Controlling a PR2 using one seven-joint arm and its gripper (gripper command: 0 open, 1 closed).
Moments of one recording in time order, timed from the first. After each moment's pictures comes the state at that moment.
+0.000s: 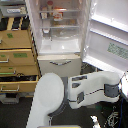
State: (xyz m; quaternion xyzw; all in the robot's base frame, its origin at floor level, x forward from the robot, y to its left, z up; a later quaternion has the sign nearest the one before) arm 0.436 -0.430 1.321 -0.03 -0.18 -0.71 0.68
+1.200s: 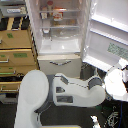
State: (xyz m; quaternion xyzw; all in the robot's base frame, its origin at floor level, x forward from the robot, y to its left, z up) arm 0.446 -0.358 1.354 -0.06 -0.22 -0.64 0.74
